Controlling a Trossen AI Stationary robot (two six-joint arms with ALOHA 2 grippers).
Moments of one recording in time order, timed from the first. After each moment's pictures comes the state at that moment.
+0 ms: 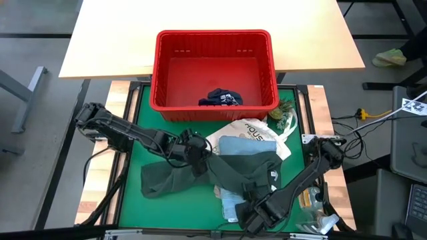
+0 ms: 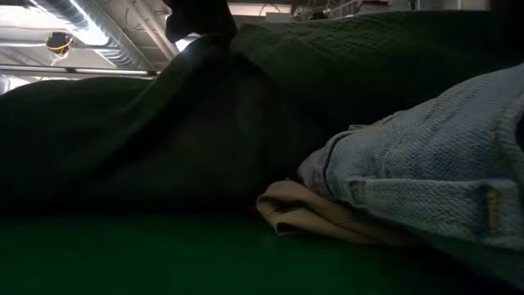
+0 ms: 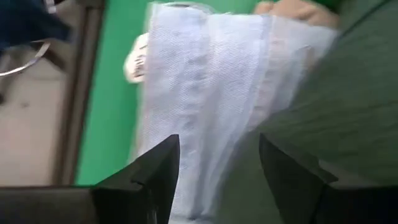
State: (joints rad) left arm -0.30 1.57 1.28 -0.62 -0.44 -0.62; right arm 0.73 2.02 1.75 -1.12 0.20 0.46
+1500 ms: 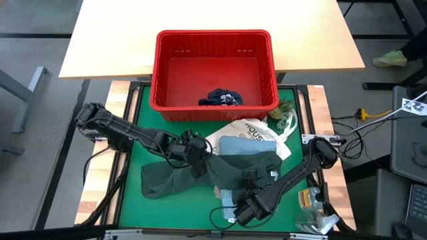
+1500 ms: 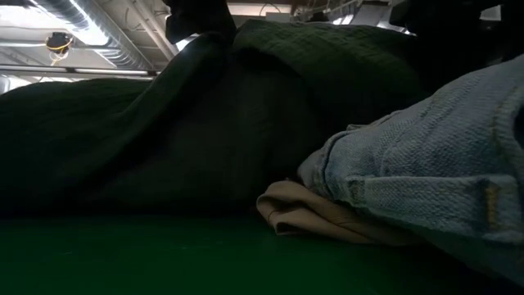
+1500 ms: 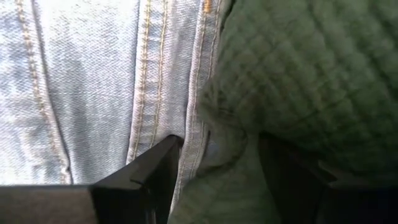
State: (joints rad) left arm -0.30 1.57 1.28 -0.62 -0.40 -0.63; right arm 0.66 2.06 1.69 -1.22 0.32 0.57
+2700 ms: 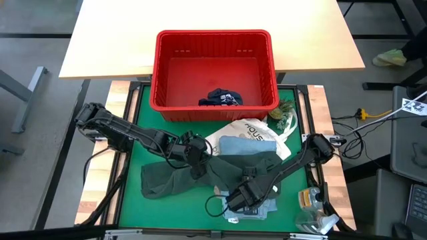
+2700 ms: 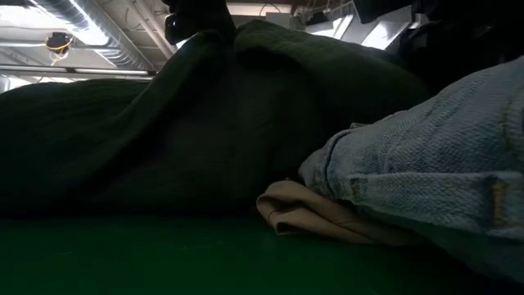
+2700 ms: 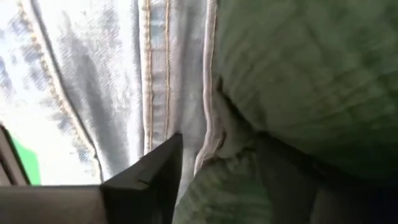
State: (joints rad) left arm -0.30 1.57 1.28 -0.62 -0.36 -0.63; right arm 0.57 2.06 1.69 -1.23 0.00 0.57
